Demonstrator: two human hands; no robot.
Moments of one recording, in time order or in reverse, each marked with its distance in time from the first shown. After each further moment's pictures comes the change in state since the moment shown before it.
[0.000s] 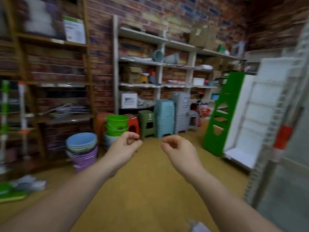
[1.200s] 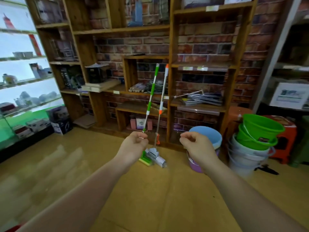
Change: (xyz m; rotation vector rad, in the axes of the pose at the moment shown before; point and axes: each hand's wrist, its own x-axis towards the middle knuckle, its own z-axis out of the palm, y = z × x) left_hand 0.221 -0.210 -0.375 0.186 0.764 -0.470; right_hand 0.308 -0.147 0.492 0.370 -0.717 -0.237
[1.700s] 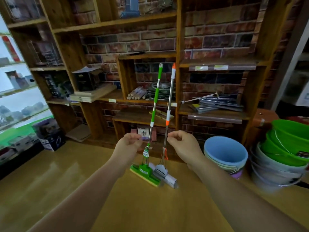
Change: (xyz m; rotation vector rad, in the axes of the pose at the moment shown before) left_hand 0.304 -0.010 -0.057 -0.029 0.020 -0.028; right_hand 0.286 -0.023 0.146 0.053 -0.079 0.040
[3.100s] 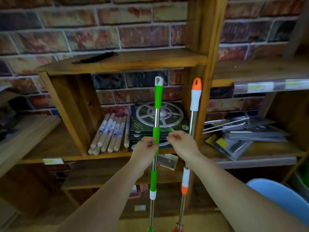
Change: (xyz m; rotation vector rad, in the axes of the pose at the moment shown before) left_hand 0.736 0.010 0.058 0.094 -0.404 0.069; right_hand 0.687 0.019 0.150 -0.025 0.304 0.221
